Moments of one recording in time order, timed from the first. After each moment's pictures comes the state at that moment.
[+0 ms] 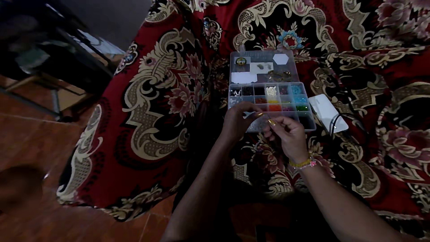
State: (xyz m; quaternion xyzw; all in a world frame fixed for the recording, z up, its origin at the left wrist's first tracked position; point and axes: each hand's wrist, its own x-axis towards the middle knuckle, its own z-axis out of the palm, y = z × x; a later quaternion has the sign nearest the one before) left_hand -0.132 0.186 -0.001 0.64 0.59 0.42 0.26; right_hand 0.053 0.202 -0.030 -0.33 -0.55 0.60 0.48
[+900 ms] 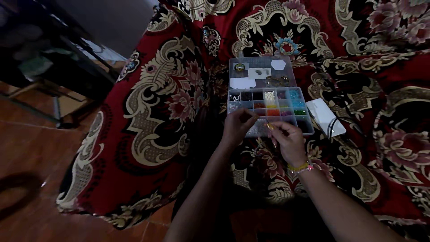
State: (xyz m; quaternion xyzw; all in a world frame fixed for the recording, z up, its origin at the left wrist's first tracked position) left_hand -0.126 0.187 -0.004 0.54 0.60 0.47 0.35; right_hand 0.052 0.204 -0.035 -0.35 -0.56 0.56 0.50
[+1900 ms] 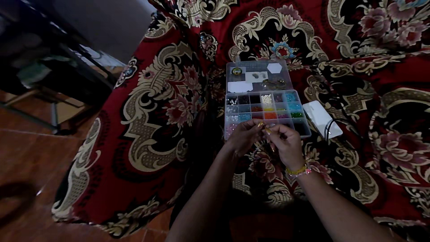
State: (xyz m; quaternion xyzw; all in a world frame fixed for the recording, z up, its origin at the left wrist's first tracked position) left_hand -0.106 0.187 -0.008 0.30 0.42 0.51 0.69; right_hand 0.052 0.203 -0.034 -0.35 -0.56 0.55 0.52
